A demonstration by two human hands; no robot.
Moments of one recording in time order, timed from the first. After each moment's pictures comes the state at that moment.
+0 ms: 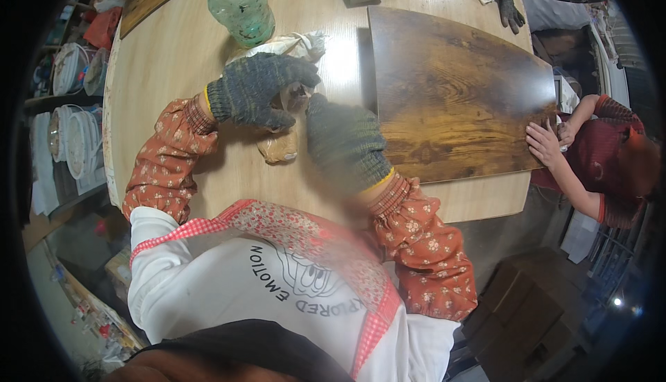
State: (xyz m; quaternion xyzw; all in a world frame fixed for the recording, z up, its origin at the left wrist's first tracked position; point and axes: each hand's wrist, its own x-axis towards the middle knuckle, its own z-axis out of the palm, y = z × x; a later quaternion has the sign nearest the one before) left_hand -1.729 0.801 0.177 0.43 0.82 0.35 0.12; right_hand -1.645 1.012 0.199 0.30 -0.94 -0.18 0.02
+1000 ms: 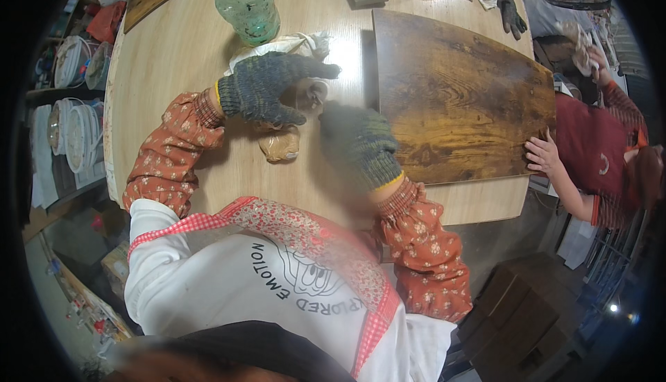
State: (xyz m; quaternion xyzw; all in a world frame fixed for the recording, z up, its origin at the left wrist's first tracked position) left_hand -1.733 0.807 0.148 0.37 0.70 0.58 0.21; right_hand -1.653 1.017 0.231 0.23 -0.96 0.17 -0.04
